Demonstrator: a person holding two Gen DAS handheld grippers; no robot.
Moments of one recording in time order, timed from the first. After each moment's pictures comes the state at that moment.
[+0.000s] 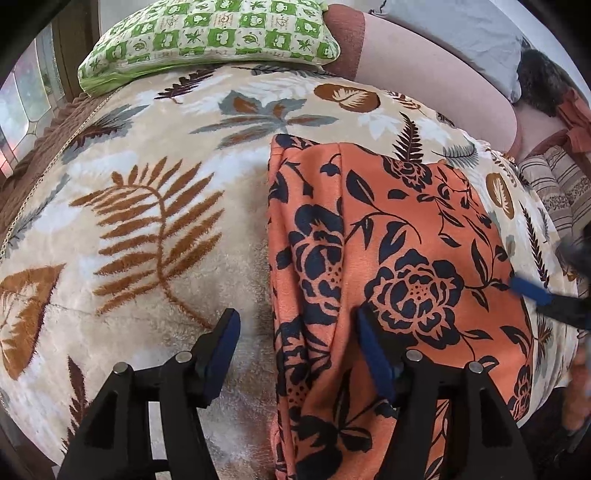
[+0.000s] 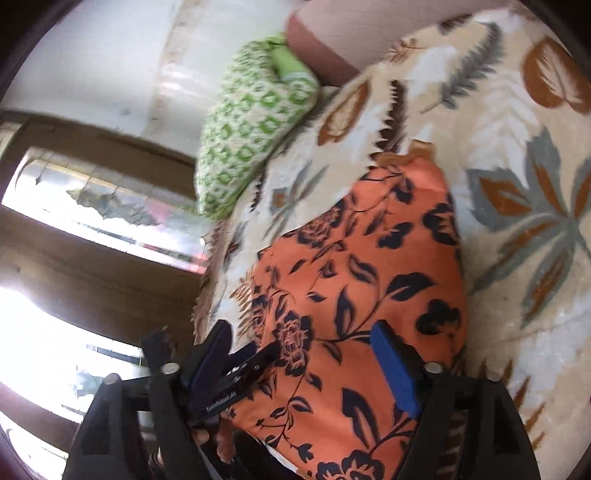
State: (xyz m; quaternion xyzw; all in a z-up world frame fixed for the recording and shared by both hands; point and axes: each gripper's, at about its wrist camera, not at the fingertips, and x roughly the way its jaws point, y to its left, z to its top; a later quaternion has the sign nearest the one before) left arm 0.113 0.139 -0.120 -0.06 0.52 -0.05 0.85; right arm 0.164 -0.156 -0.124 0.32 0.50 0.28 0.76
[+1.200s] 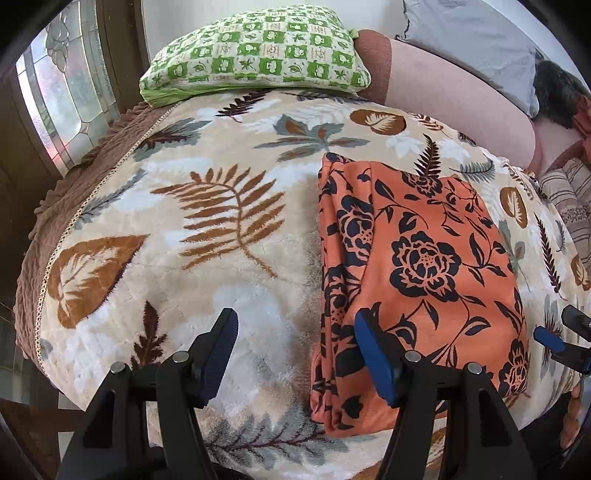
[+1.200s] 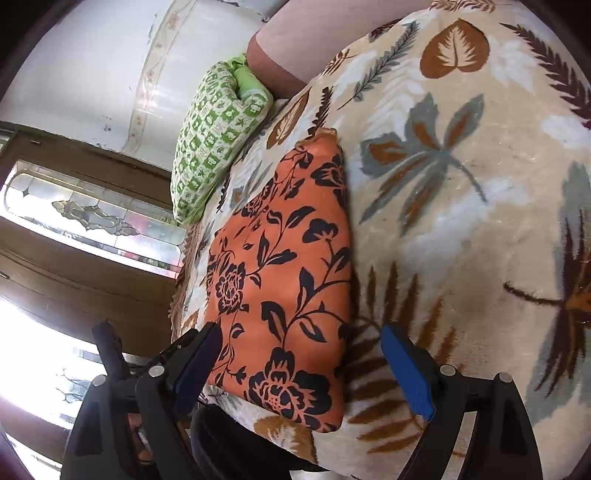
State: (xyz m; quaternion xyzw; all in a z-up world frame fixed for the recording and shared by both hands) left arm 0.049 0.153 -0.079 -0.05 0.49 0.03 0.87; right arm 0.082 -0.219 -0.134 0.35 0.48 0.23 0.77
